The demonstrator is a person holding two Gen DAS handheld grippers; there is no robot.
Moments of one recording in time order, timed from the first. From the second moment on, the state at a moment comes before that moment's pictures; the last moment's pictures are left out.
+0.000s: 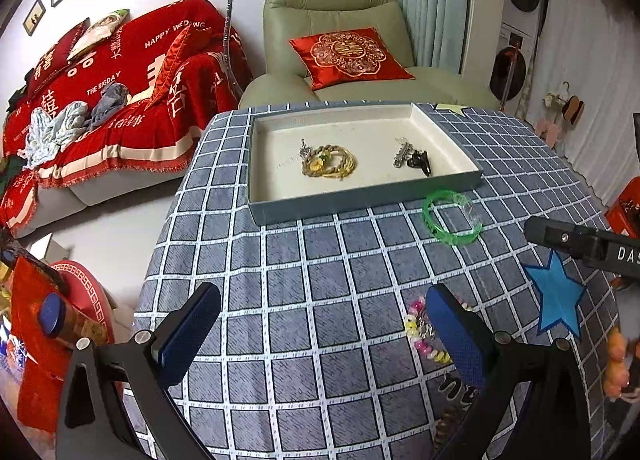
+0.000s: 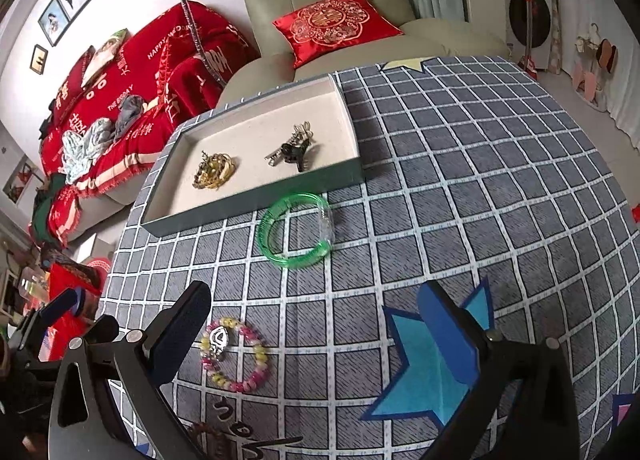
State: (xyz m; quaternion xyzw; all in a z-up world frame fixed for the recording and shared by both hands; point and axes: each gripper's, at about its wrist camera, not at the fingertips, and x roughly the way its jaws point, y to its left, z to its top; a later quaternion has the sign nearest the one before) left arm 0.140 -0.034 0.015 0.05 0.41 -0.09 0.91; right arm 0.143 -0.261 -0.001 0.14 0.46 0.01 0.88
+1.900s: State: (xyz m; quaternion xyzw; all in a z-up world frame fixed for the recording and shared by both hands) left arm 0.072 -0.067 -0.051 0.05 0.48 -0.21 0.85; right arm 0.187 -0.258 -0.048 0.13 0.51 -0.02 0.85
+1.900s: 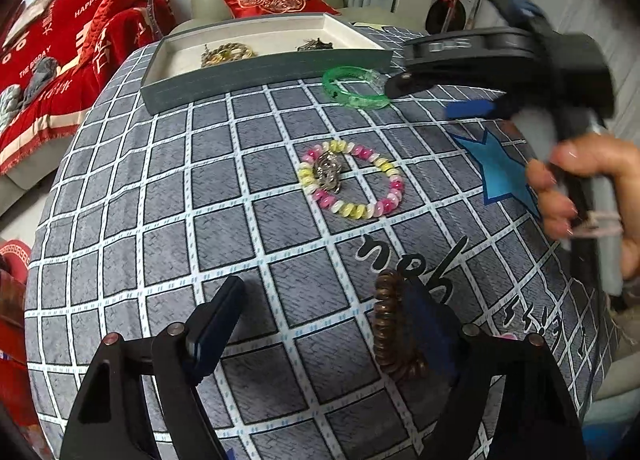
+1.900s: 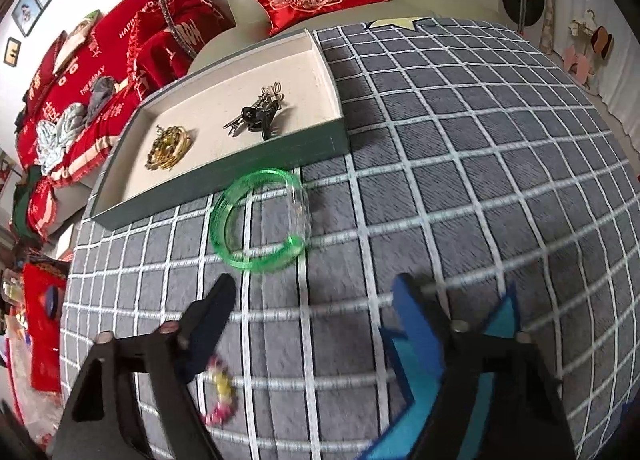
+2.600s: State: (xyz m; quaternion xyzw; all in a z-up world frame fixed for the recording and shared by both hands) left arm 0.071 -0.079 -0.046 0.03 0.47 -0.28 0.84; right arm 0.204 -0.240 -0.054 0.03 0.51 -0.03 0.86
